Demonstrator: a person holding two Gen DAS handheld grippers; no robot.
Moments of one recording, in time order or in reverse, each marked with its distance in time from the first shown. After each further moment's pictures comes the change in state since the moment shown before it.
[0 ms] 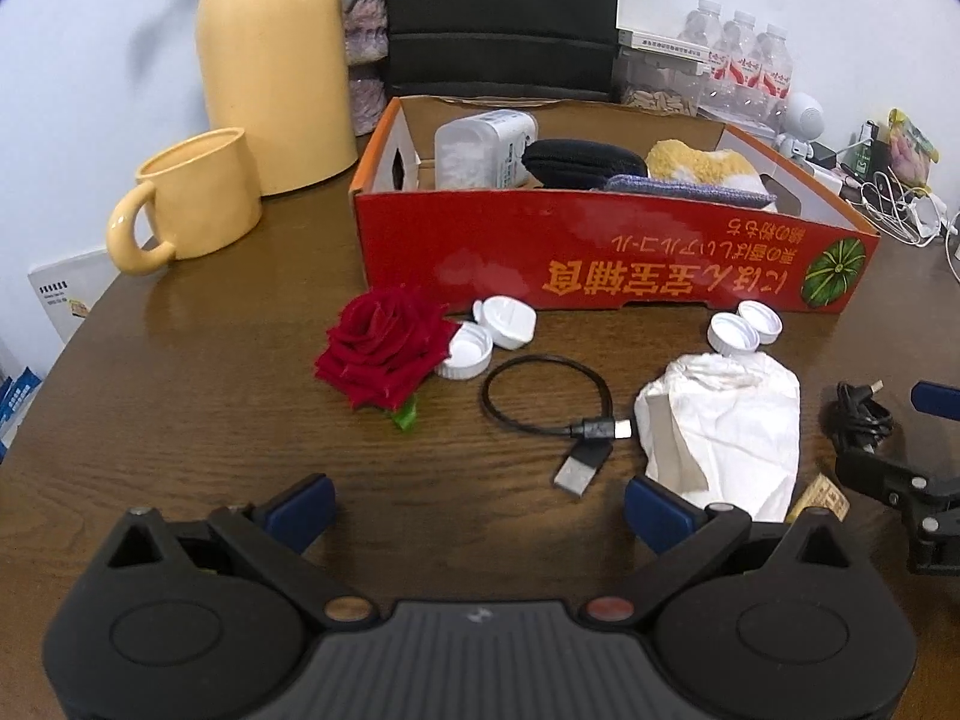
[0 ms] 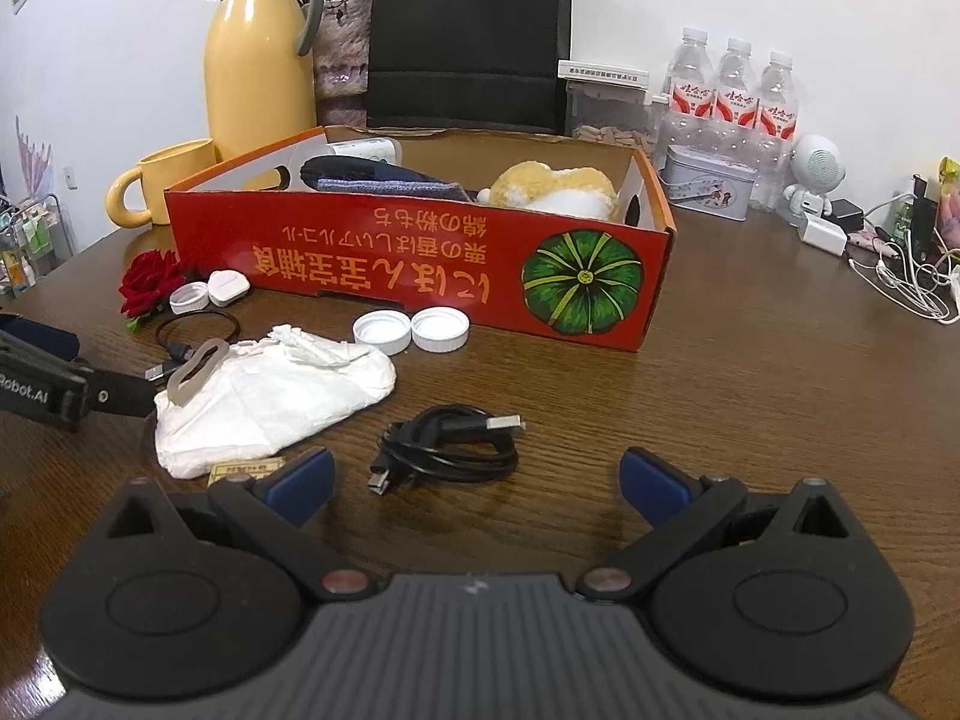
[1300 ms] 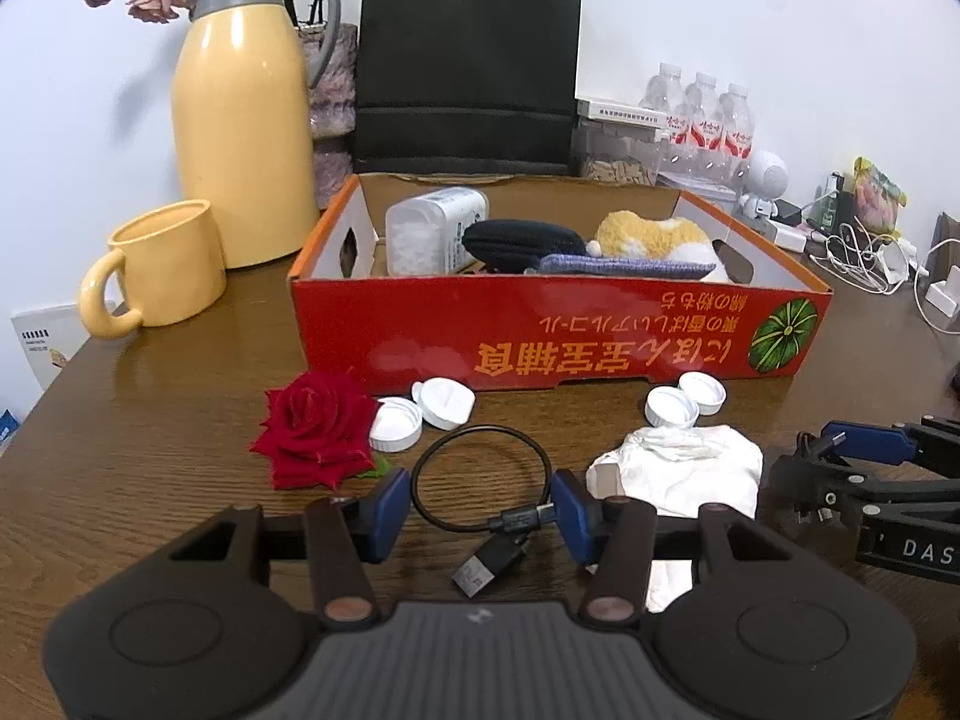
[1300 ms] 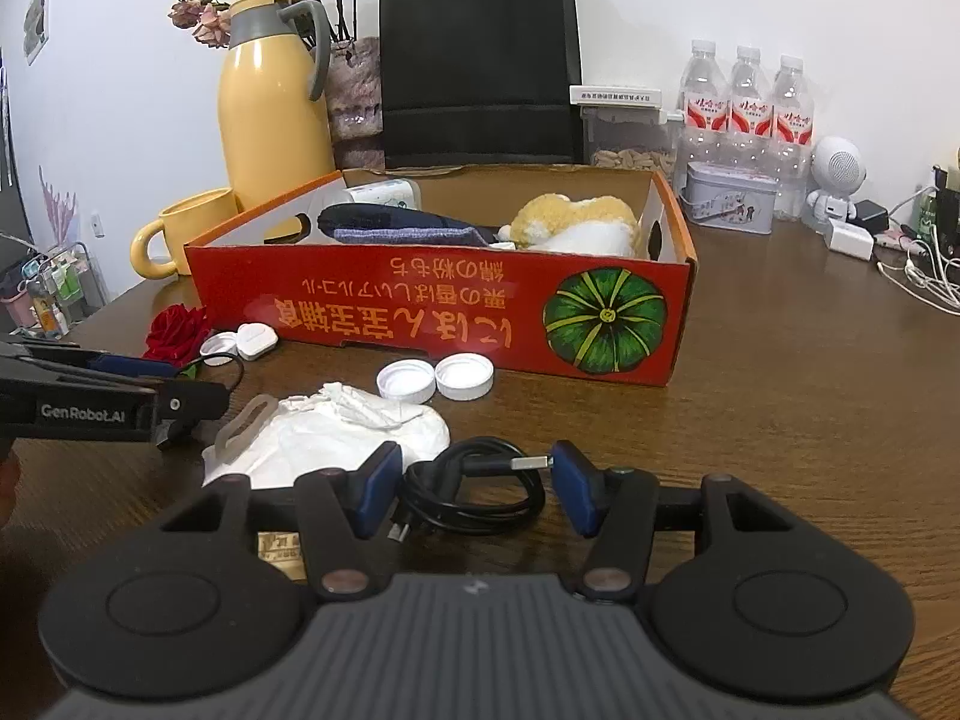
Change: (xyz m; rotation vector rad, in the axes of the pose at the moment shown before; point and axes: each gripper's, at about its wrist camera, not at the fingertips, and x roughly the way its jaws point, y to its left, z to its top) left arm -0.010 -0.024 0.003 -0.001 -0.159 -0.042; right arm 0.001 -0.008 0.008 0.054 -0.066 0.084
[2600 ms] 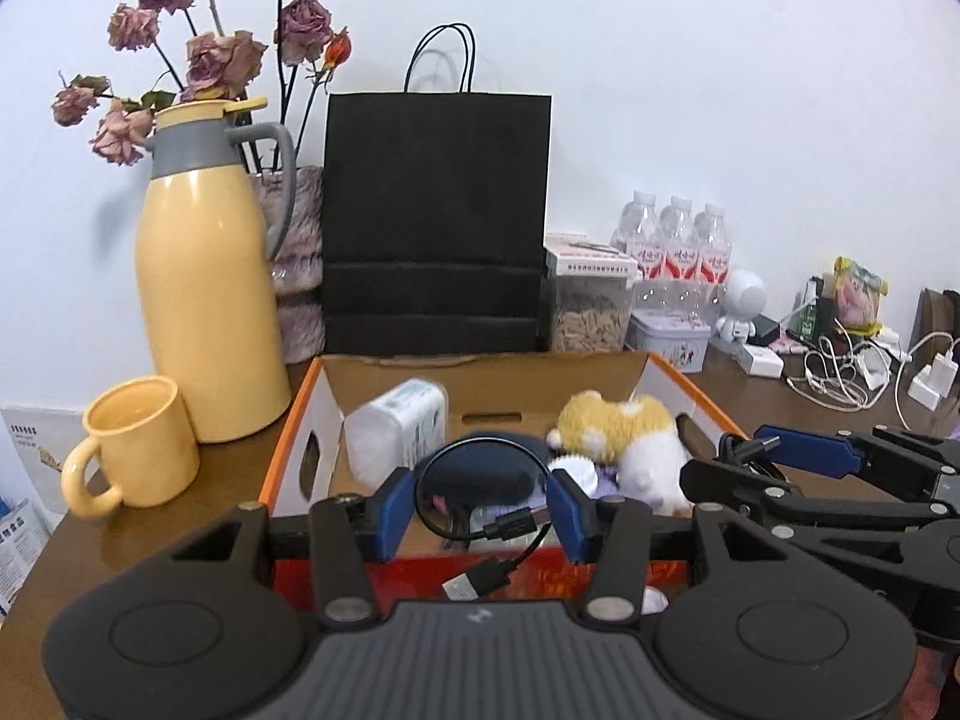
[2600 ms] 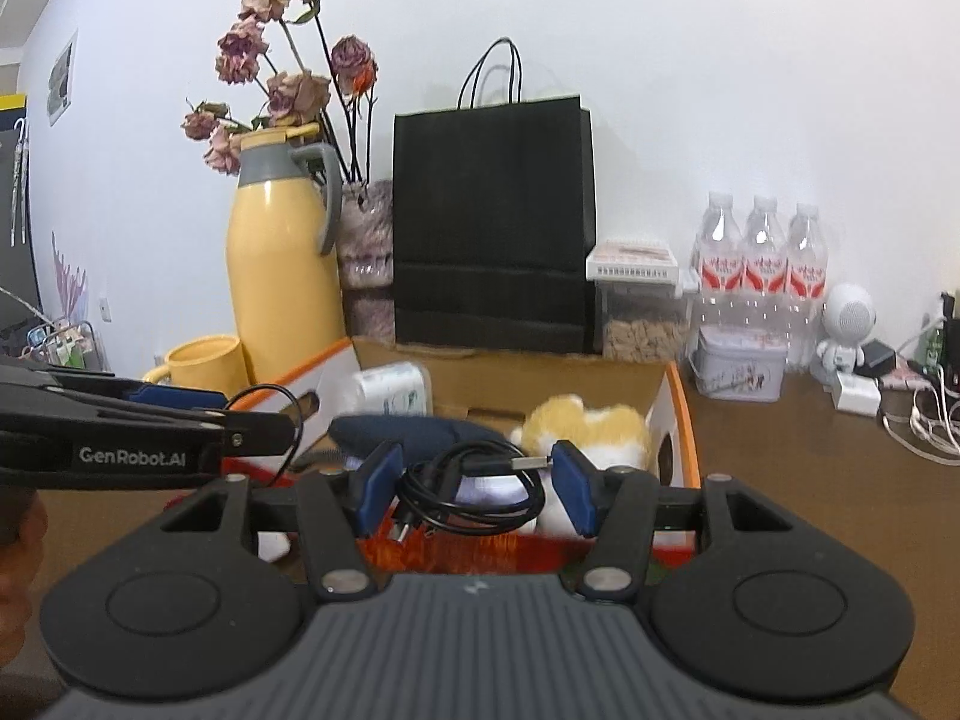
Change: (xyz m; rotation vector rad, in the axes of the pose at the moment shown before) left arm -0.012 -0.025 0.092 0.012 -0.189 -0.025; right arm -0.005 0.008 0.086 -0.031 -0.227 0.002
